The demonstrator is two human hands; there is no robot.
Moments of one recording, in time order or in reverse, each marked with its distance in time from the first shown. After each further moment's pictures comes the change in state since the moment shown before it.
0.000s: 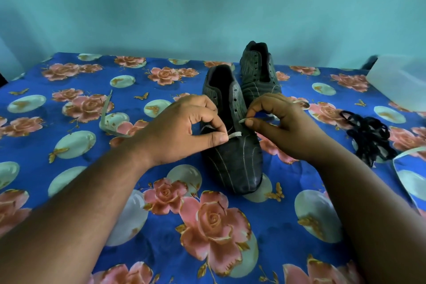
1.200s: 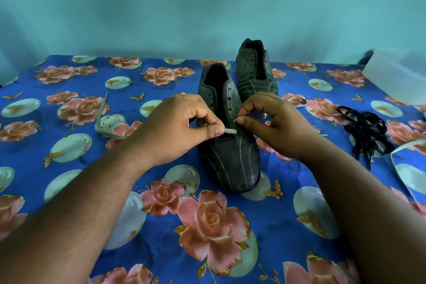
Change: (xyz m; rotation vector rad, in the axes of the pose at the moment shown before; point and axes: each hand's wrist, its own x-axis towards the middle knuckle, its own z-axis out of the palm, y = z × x) left_hand 0.001 0.009 0.000 -0.047 0.089 -0.068; right_hand 0.004 -0.006 0.008 0.025 0.025 0.003
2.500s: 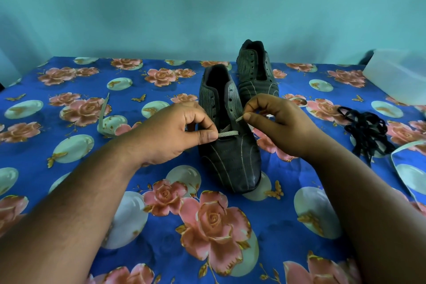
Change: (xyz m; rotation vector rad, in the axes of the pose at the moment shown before) left_hand -0.001 -0.006 -0.008 -0.012 -0.184 -0.110; right_hand -0.005 -0.014 -0.008 0.089 -0.039 0.171
